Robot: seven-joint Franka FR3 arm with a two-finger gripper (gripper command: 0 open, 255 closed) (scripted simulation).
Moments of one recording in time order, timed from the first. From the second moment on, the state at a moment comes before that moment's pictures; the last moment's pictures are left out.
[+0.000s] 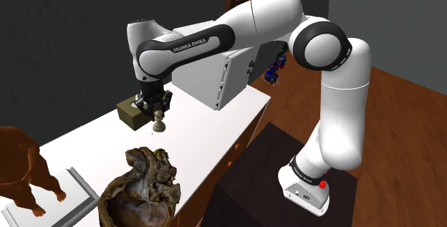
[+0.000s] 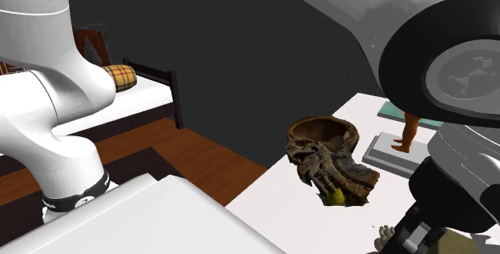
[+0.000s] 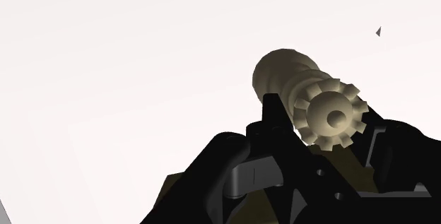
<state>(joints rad) 0.21 0.48 0.26 -1.65 -0.01 1.95 0.61</state>
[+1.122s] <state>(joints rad) 0.21 0.44 0.27 -1.60 0.00 1.86 0.61</state>
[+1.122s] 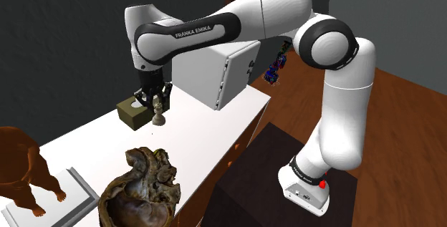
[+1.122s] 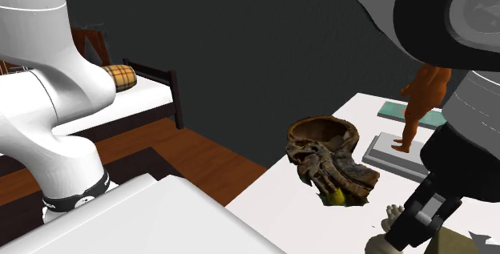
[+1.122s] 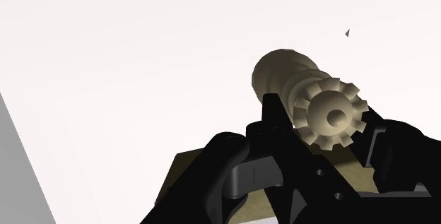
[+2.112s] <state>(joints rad) 0.21 0.39 0.27 -1.46 0.01 1.68 0.62</state>
